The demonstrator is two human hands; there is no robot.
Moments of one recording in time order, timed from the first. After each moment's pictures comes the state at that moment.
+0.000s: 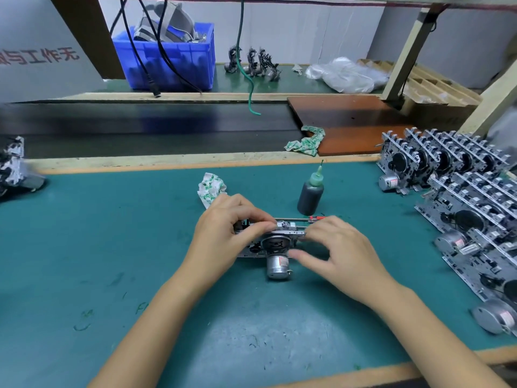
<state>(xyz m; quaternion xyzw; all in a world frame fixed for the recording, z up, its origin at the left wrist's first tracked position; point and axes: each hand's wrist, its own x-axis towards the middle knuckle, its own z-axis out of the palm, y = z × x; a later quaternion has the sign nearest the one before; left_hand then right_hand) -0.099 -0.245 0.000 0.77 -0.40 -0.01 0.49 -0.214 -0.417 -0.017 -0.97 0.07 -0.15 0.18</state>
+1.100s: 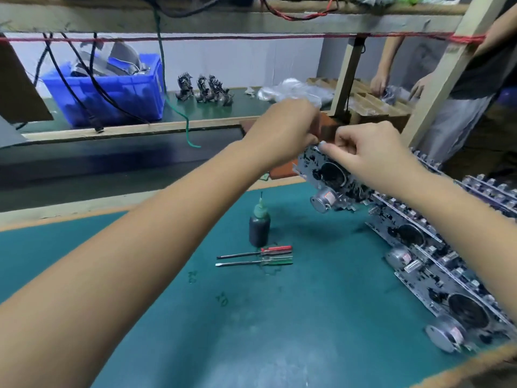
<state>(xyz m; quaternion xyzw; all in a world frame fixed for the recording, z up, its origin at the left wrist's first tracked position) -0.057 -0.456 0.126 0.78 -0.58 0.12 0.19 -0.188 -0.557 0.105 -0.95 0.14 -0.26 0.09</state>
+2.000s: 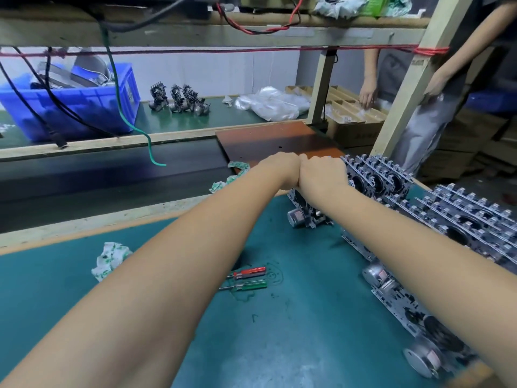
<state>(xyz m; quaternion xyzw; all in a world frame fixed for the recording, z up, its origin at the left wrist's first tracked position) -0.050 -0.546 0.073 0.84 -0.54 -0.06 0.05 -0.132 -0.595 0.058 -0.93 0.32 -0.06 -0.17</state>
